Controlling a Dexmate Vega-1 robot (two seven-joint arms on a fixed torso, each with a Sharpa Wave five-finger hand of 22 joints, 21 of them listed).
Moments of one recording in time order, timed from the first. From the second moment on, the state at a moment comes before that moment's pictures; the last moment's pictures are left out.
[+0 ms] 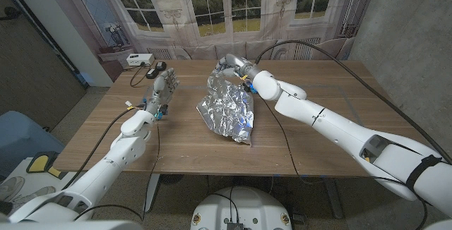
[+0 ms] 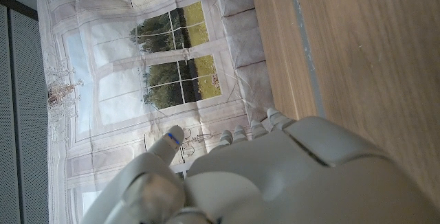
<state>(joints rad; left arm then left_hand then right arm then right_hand) 0.86 0.53 0.30 -1.19 -0.75 -0.37 -0.19 0.06 0.09 0.62 0.17 0.26 -0.17 0.03 0.19 0.17 -0.17 0.01 0.20 0.18 -0.17 0.04 0.18 0.17 -0.14 0.09 0.21 0.18 -0.45 -0.44 -0.91 -1.56 -0.30 -0.17 -0.05 1.24 0.12 0.16 -0.13 0.33 0.88 0.01 0.51 0.38 0.81 -0.01 1.01 0.73 0.73 -0.08 1.04 1.13 0.61 0.04 0.63 0.25</state>
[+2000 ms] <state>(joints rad) 0.79 0.50 0.33 -1.13 -0.69 -0.40 -0.19 0.18 0.11 0.62 0.02 0.21 -0.05 -0.02 0.20 0.17 -0.08 -0.03 0.23 0.18 -0.05 0.01 0.19 0.17 -0.01 0.07 0.23 0.18 -0.42 -0.40 -0.94 -1.50 -0.34 -0.17 0.09 1.01 0.12 0.20 -0.05 0.25 0.53 -0.03 0.21 0.20 0.42 0.04 0.54 0.34 0.49 -0.05 0.42 0.58 0.40 0.10 0.66 0.18</state>
